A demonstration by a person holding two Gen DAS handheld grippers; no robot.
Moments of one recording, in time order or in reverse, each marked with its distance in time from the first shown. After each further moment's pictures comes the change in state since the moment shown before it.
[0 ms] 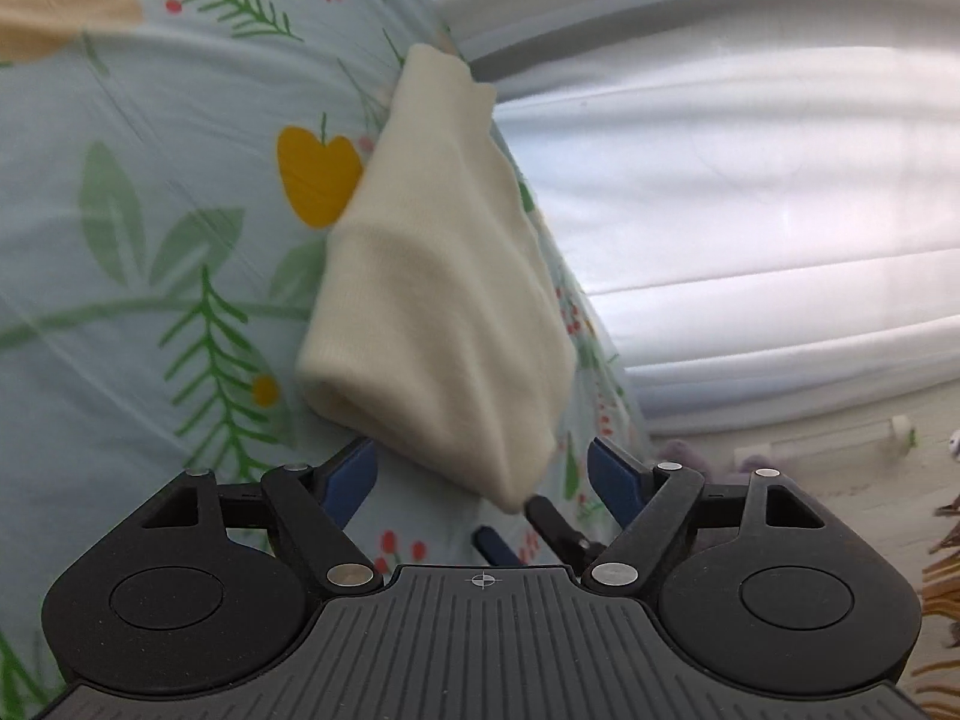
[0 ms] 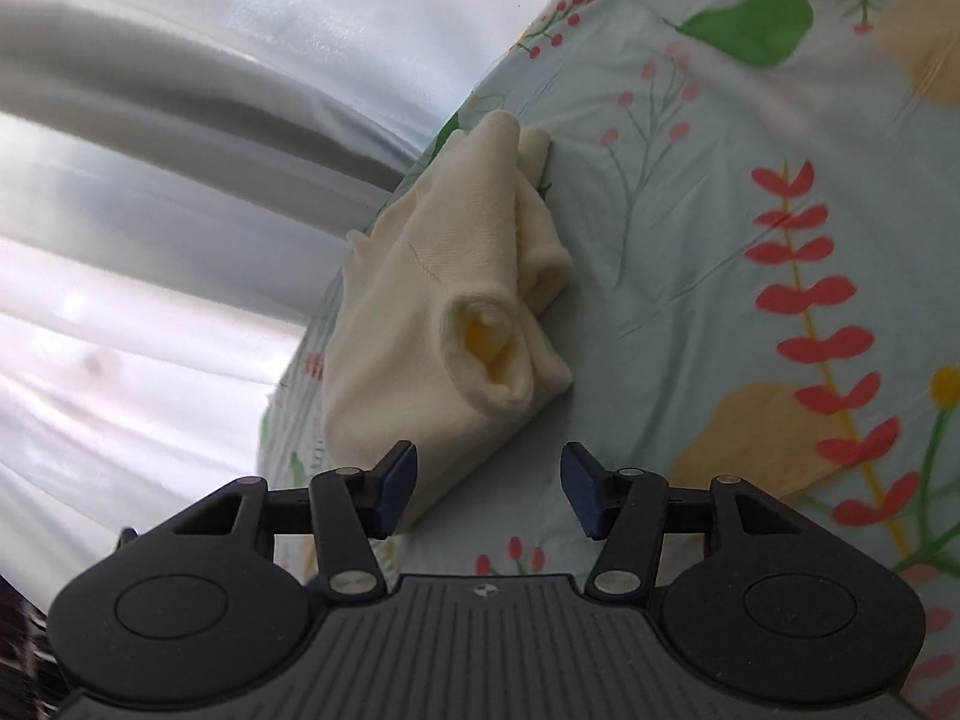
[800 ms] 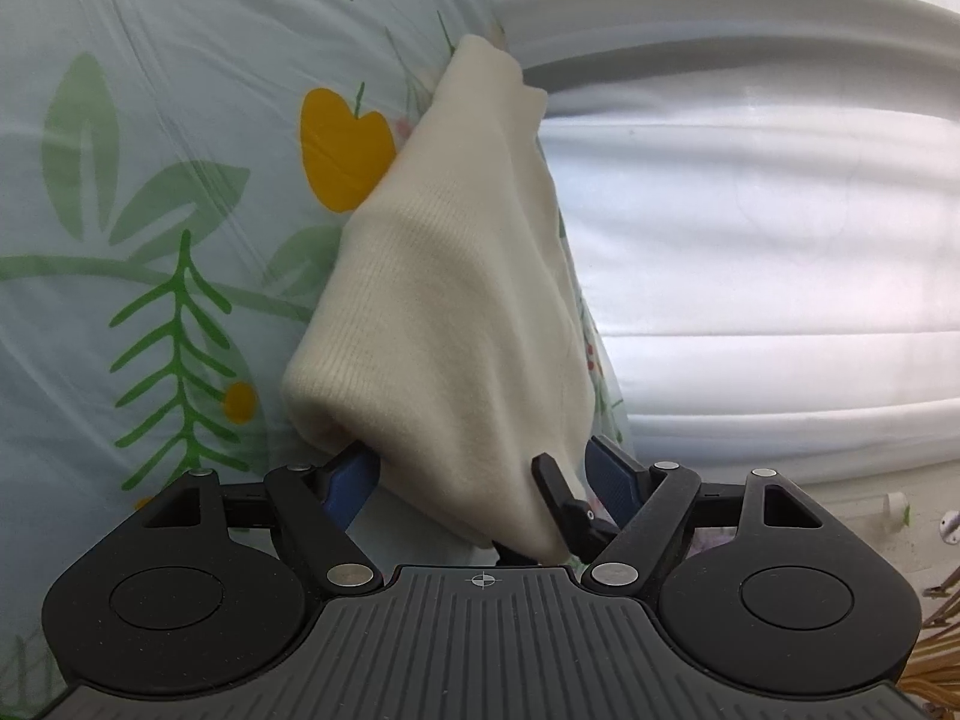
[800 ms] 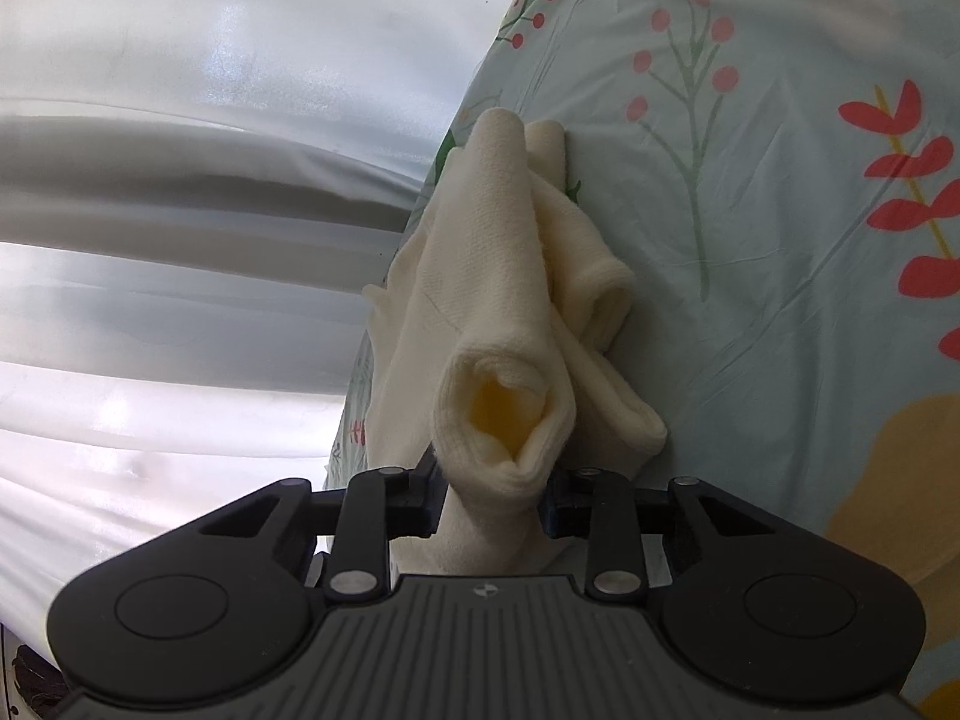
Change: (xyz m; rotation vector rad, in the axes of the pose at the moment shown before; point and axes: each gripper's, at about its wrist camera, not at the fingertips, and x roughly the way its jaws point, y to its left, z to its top) left arm 0.037 0.020 0.007 -0.126 -0.055 -0.004; right arm 0.045 0.009 0.018 0.129 -0.042 0.068
